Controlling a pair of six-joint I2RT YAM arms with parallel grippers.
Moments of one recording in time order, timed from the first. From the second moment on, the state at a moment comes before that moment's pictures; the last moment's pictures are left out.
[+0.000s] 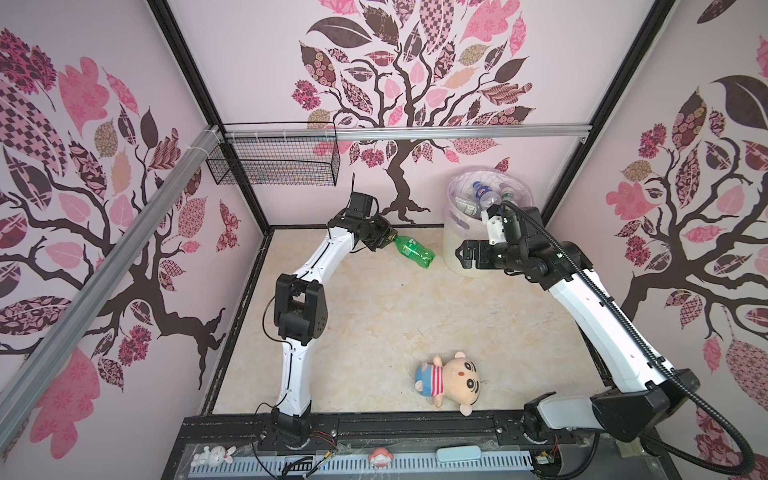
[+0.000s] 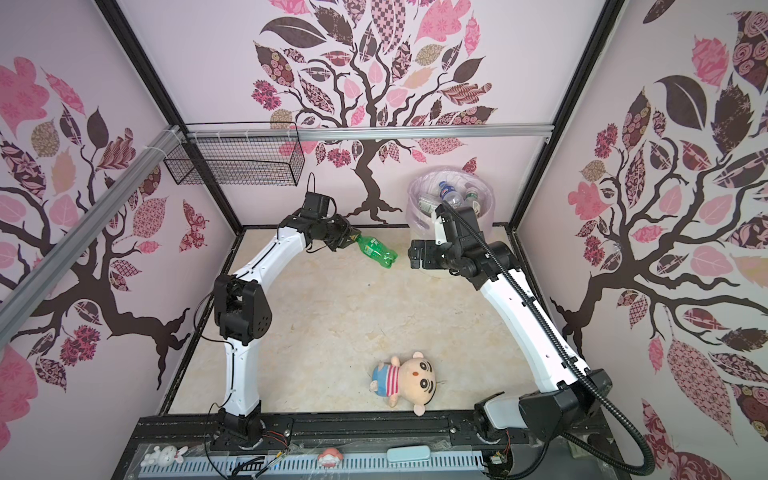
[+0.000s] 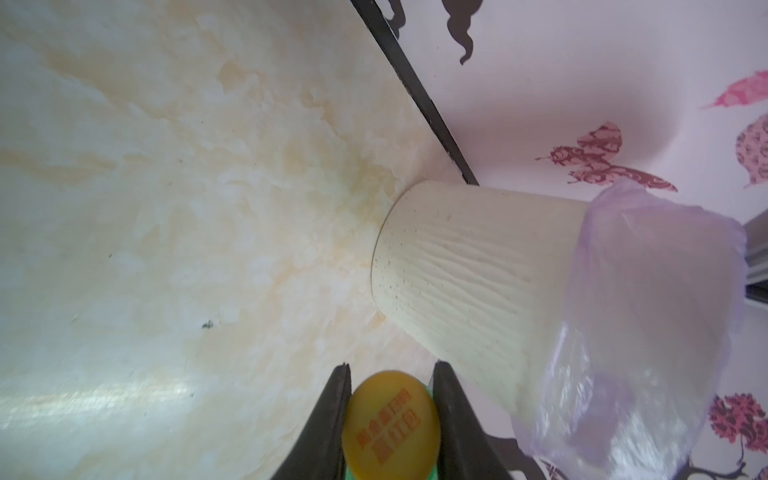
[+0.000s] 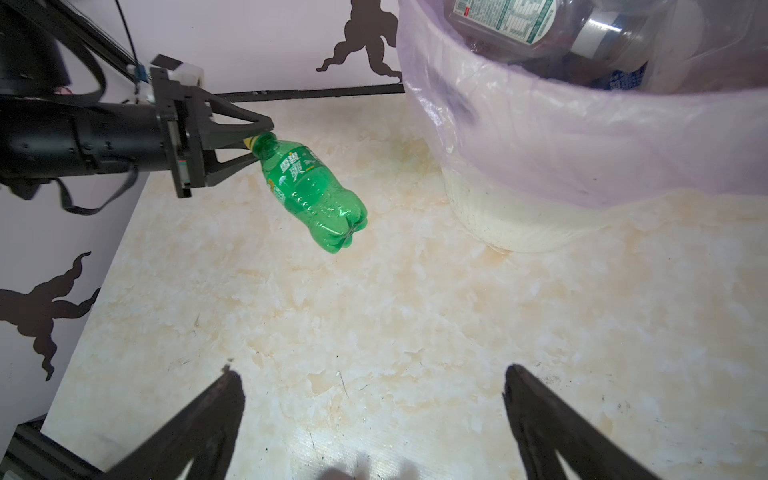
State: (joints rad) left arm -0.32 2.12 2.03 -0.69 0.43 -1.10; right arm 0.38 1.36 1.56 -0.90 -0.07 0.32
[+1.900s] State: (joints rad) left arm -0.28 1.81 2.25 -0.91 0.62 -1.07; right arm 0.47 1.61 1.89 -0.89 -0.13 0.29
